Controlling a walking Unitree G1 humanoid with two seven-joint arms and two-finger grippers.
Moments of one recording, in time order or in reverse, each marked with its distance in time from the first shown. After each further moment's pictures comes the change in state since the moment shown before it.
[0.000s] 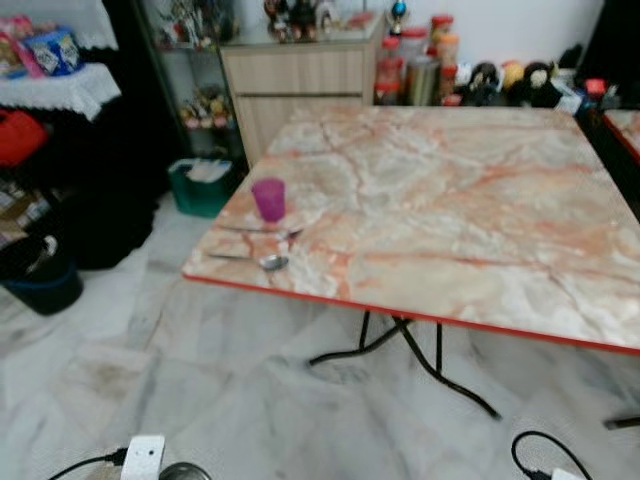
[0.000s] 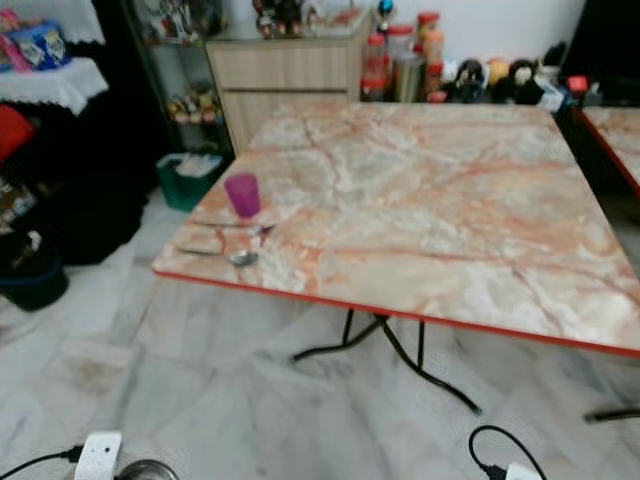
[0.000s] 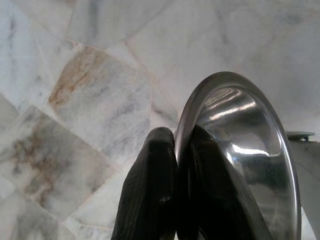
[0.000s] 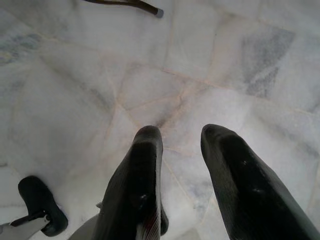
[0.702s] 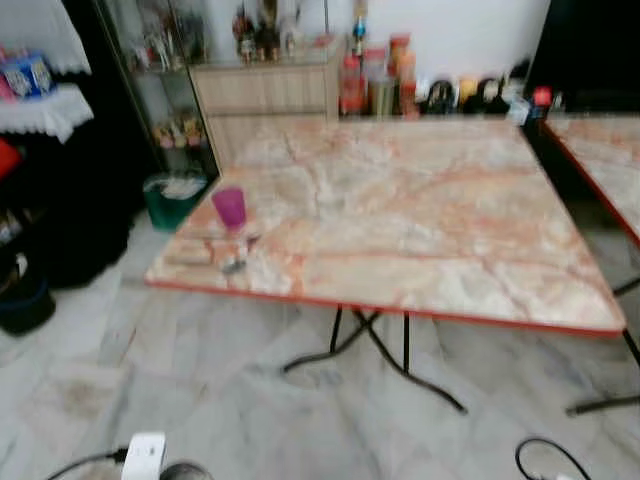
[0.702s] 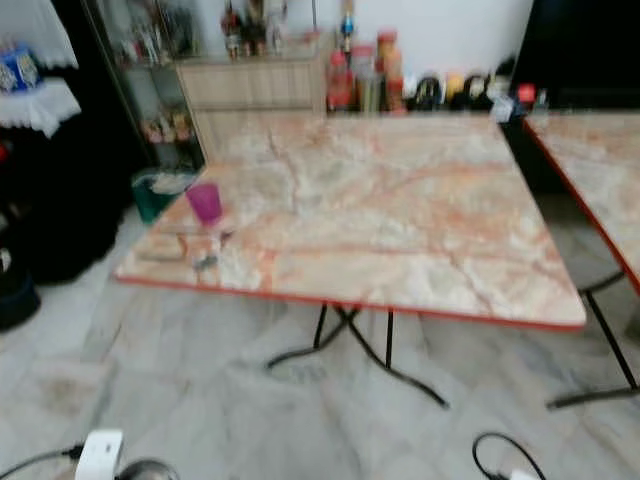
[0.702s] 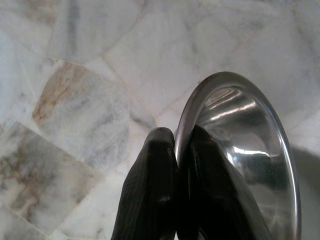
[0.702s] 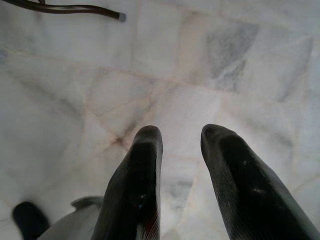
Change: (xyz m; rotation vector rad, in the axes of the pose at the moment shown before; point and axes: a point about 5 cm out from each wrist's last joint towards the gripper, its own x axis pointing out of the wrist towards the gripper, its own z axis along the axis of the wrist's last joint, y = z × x) left arm 0.002 -0.003 0.007 0.003 -0.015 -0.006; right arm -0.001 -0.008 -0.003 0.003 0.007 -0.022
